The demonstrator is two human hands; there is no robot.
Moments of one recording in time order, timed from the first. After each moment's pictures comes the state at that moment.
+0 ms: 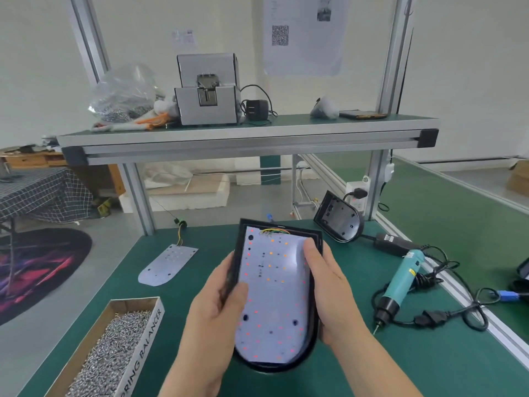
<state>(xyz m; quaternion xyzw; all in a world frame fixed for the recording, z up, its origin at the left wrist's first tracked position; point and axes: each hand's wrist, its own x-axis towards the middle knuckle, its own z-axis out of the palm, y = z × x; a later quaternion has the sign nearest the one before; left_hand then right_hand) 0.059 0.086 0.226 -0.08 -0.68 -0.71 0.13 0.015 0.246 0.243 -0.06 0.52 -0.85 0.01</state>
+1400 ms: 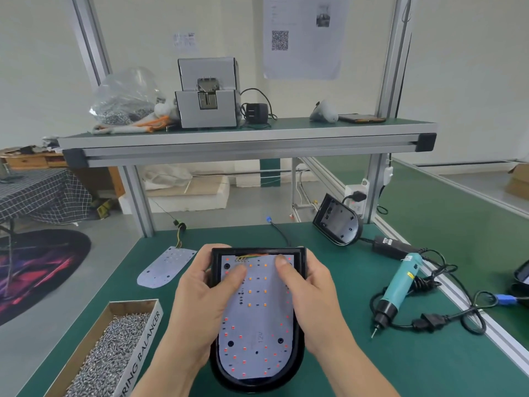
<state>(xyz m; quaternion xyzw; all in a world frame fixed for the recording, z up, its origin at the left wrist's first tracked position) 0.045 0.076 0.253 -0.08 -0.64 -0.75 0.14 0.021 0.230 0.242 -0.14 0.61 -0.78 -0.09</state>
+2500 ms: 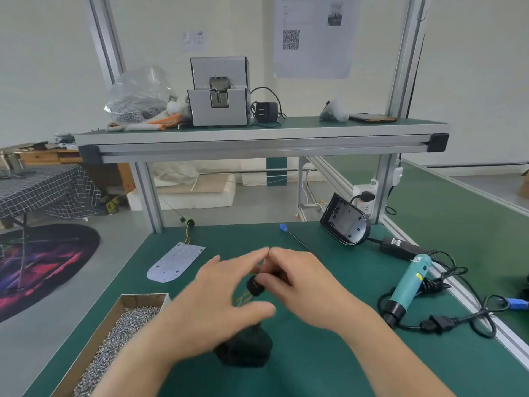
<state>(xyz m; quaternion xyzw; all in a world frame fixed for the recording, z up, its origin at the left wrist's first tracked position) 0.062 0.055 0.289 -0.20 -0.93 -0.32 0.05 0.007 0.238 0.271 -0.33 0.87 -0.36 -0.06</state>
